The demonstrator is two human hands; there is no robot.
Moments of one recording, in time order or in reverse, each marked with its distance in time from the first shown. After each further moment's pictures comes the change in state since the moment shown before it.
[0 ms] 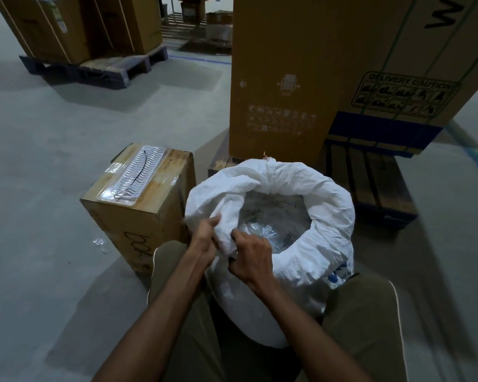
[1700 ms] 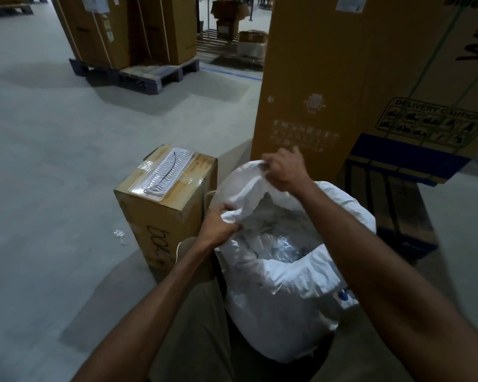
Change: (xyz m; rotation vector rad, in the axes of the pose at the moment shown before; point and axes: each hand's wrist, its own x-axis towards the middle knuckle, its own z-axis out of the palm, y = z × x) left_hand -0.030 0.036 -0.025 0.681 -0.025 0.618; right_hand 0.192 0.010 -0.126 -0.343 -0.100 -0.205
